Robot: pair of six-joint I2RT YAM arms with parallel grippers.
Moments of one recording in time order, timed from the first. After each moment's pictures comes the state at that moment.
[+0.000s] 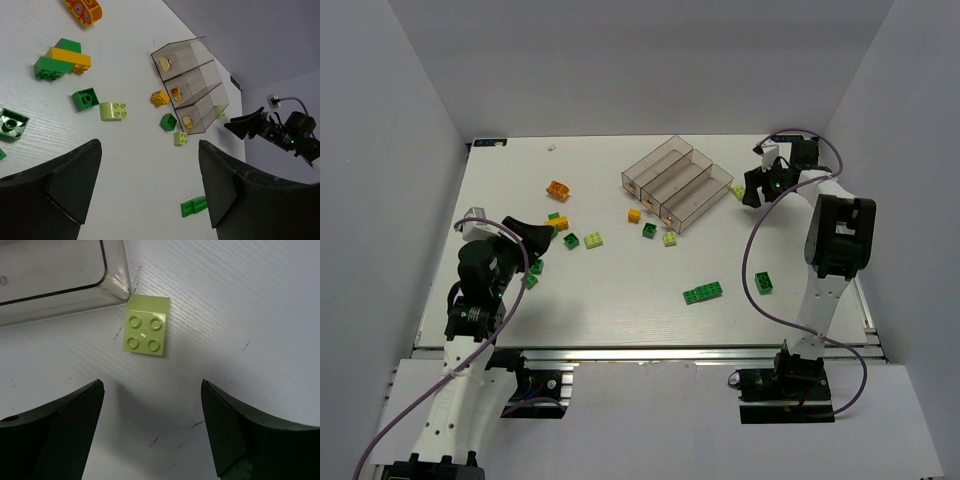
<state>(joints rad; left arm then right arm) -0.06 0.59 0.57 -0.24 0.11 -0.81 -0.10 2.13 1.59 -0.39 -0.55 -0.53</state>
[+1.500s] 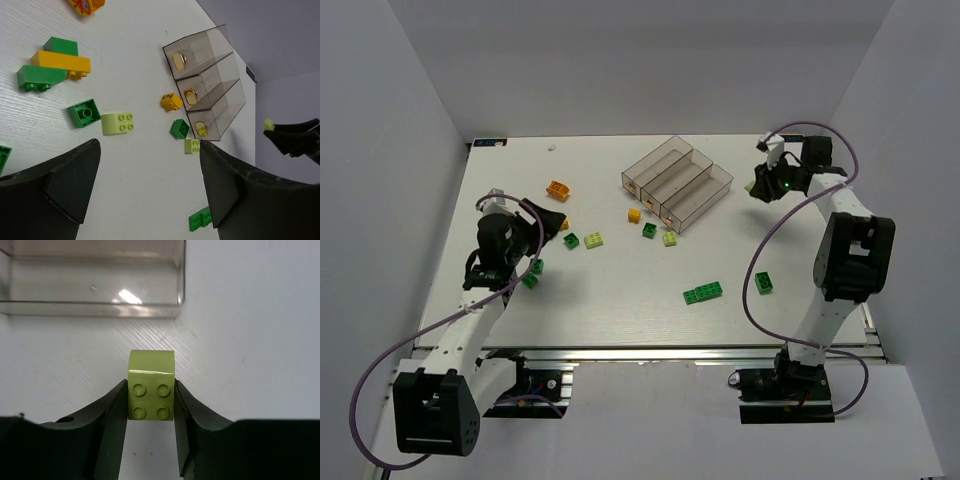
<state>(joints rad) -0.06 0.98 0.58 0.04 0.17 -0.81 -0.10 1.91 1.45 -0.42 -0.64 -0.65</state>
